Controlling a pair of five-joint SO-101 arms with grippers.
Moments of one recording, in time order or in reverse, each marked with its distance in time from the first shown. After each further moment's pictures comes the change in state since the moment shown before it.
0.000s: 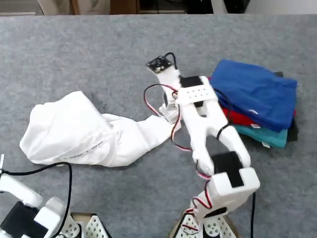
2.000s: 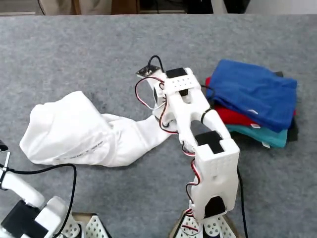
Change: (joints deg) left arm 3.4 0.0 1.3 0.0 -0.4; right arm -4.2 18.4 -18.9 12.3 3.2
